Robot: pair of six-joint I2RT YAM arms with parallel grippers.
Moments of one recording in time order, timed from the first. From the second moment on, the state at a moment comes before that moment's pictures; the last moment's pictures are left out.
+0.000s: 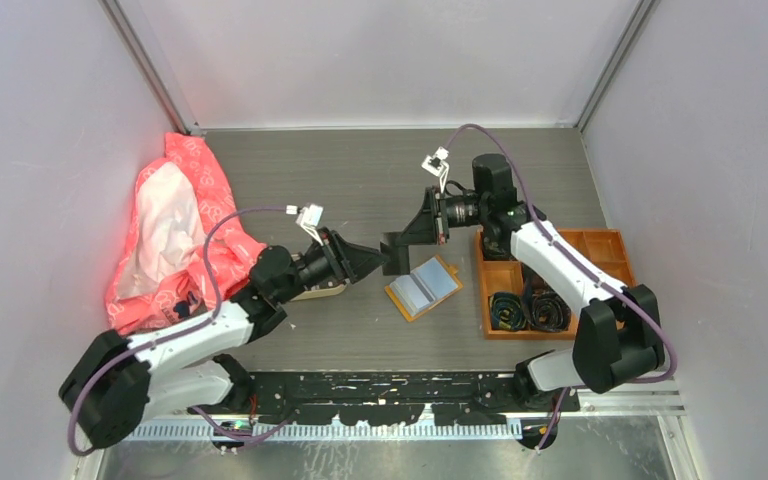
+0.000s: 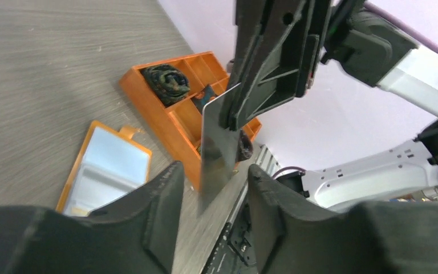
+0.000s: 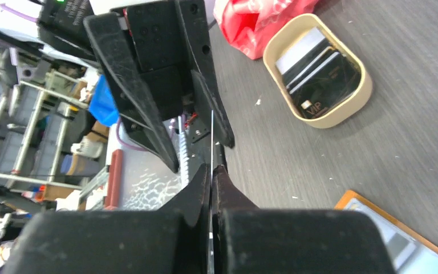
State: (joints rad) left arm -0.74 1.13 0.45 0.76 0.28 -0.85; right arm 0.36 1.39 0.97 0.04 -1.20 0.43
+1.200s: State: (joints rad) left arm -1.18 1.78 0.84 0.29 0.02 -0.18; right arm 0.14 1.44 1.10 -0.55 -0.97 -0.11
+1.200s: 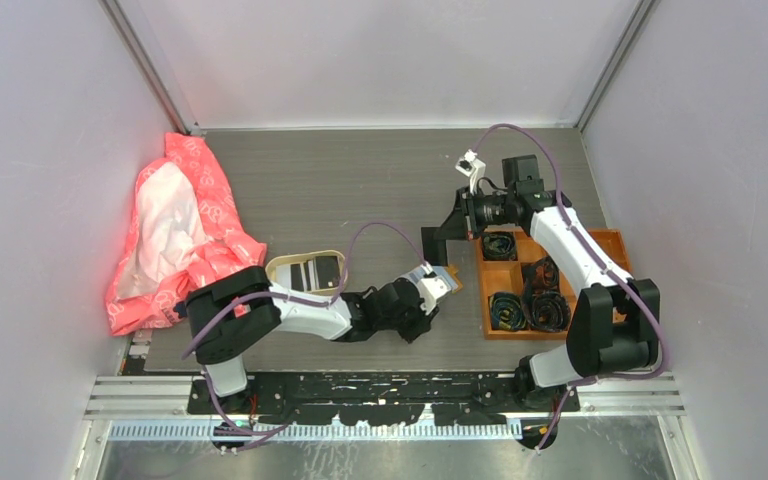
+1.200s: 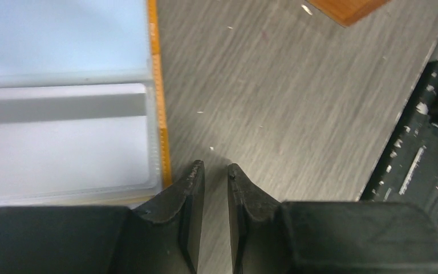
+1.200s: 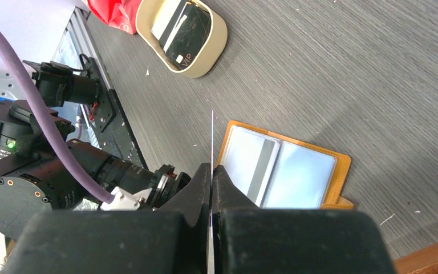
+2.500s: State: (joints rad) left arm -0.74 1.64 0.82 0.26 0.13 -0.41; right arm 0.14 1.51 0.71 0.03 -0.62 0.55
